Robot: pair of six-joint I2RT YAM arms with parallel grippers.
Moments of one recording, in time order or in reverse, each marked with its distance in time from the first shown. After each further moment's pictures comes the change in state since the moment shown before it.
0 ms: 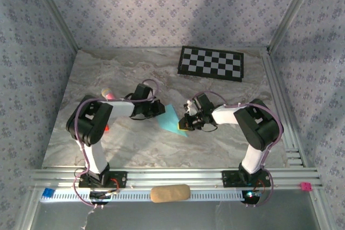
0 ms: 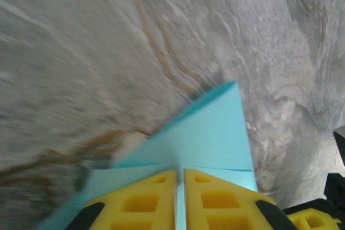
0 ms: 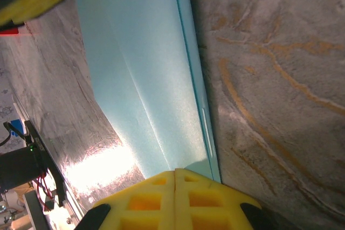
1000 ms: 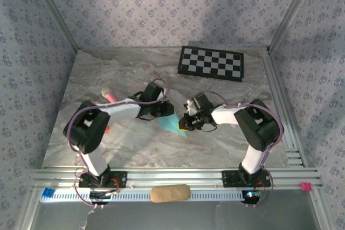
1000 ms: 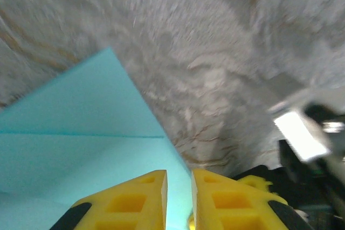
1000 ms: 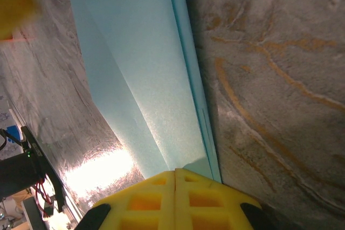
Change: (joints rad) left arm -0.178 -0.072 0.088 -0.148 -0.103 0.016; right arm 0.010 -0.011 0.008 -0.015 0.029 0.029
